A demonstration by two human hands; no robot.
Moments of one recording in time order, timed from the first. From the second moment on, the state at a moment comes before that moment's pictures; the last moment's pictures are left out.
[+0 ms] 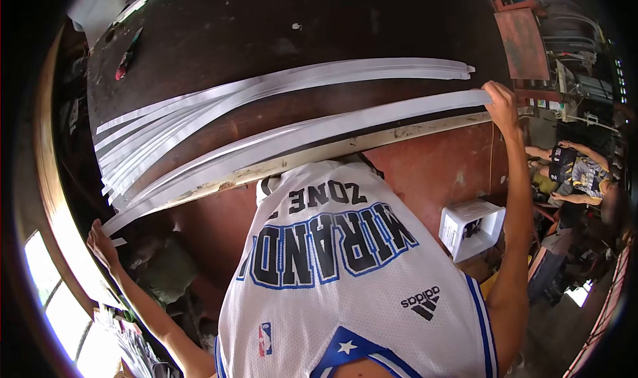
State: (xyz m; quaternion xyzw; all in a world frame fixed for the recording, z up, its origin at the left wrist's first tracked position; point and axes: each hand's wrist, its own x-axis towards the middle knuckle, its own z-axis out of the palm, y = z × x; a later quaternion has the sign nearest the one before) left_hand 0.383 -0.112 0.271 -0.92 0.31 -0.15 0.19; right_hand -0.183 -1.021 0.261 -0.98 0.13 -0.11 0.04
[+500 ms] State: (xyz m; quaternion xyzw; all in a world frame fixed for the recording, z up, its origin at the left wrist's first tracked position) left_hand 0.340 -0.183 0.183 -0.93 0.24 -0.09 0.25; right_hand -0.219 -0.997 0.189 -0.96 0.21 0.18 0.08
